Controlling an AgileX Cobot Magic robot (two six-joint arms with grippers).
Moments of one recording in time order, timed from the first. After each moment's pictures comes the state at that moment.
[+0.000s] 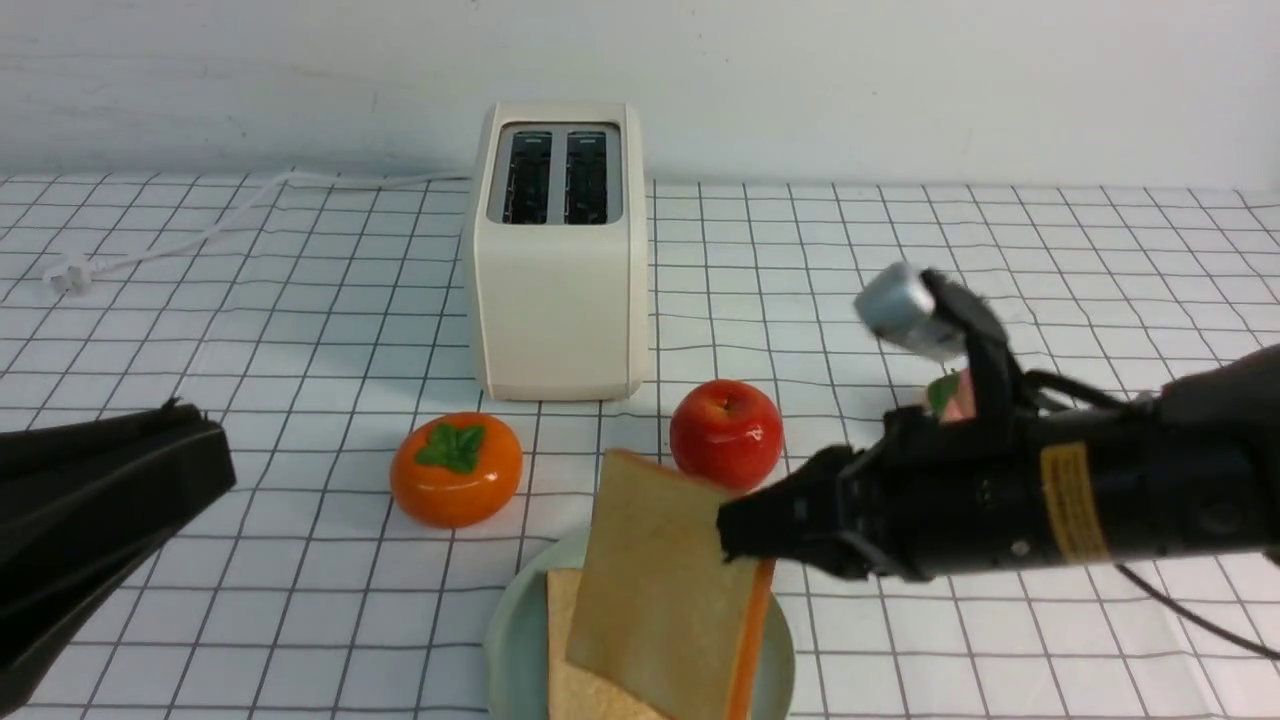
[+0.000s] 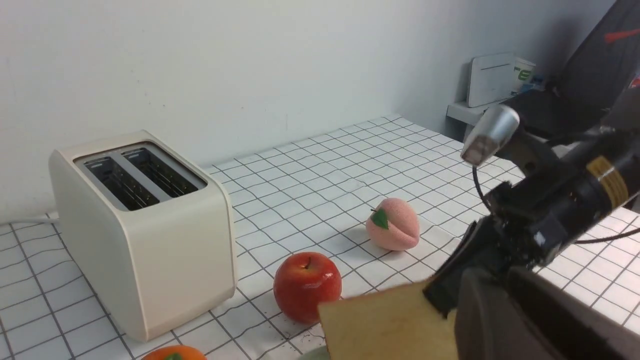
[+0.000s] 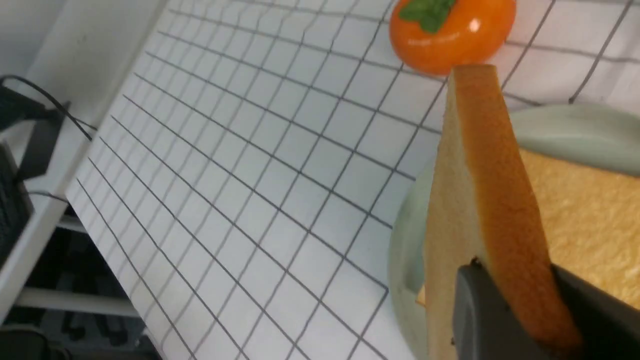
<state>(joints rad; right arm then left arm) 0.46 1.46 -0.83 -1.74 -0.67 2.21 -0.34 0.46 -0.60 -0.86 0.43 0.76</state>
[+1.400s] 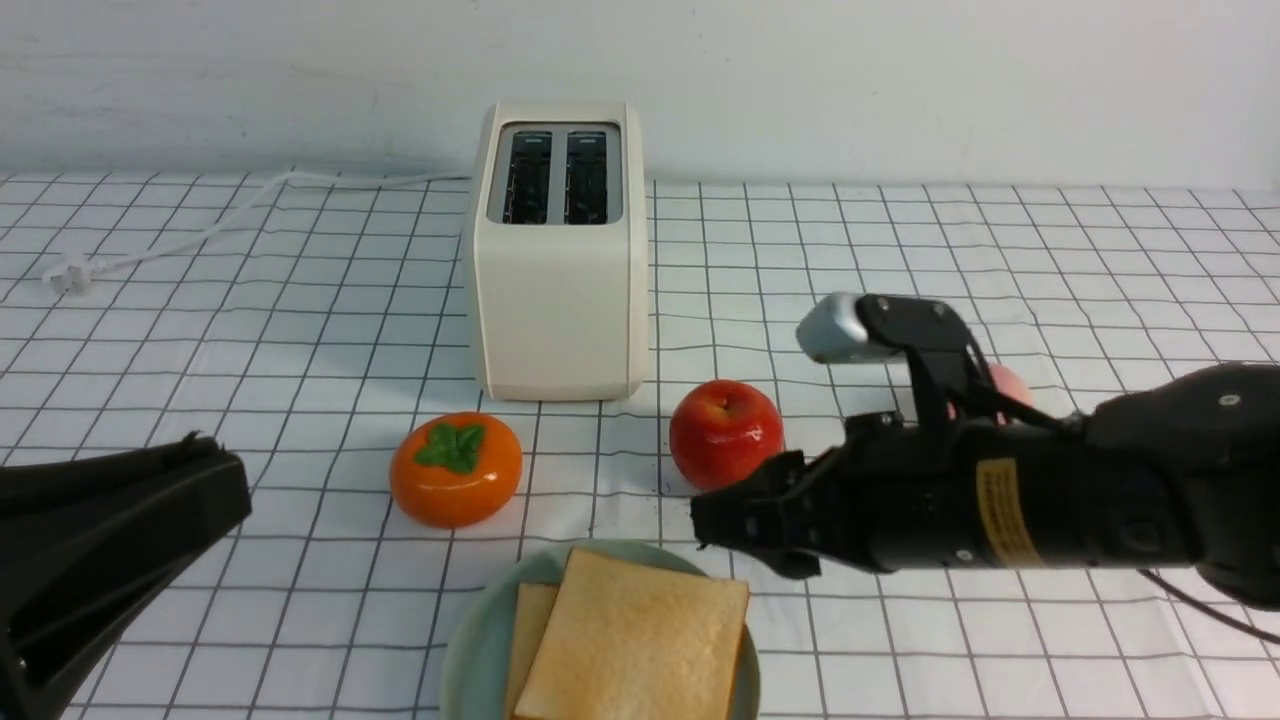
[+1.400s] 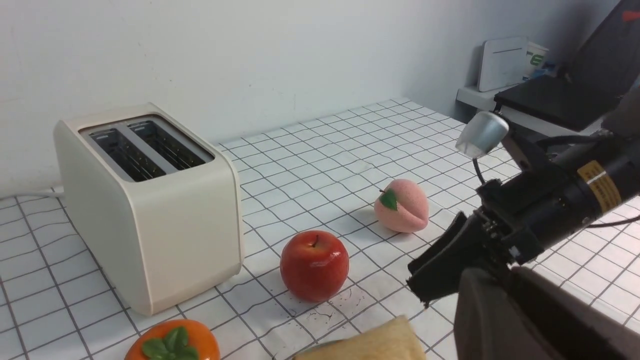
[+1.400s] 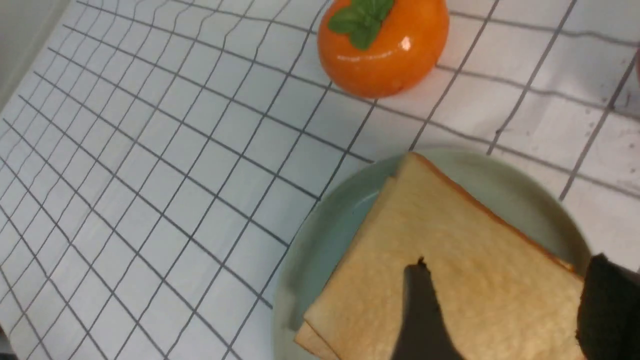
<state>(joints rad) 0.51 1.46 -0.84 -1.74 -0.45 2.12 -0.34 0.46 -0.56 -0.86 0.41 0.76</state>
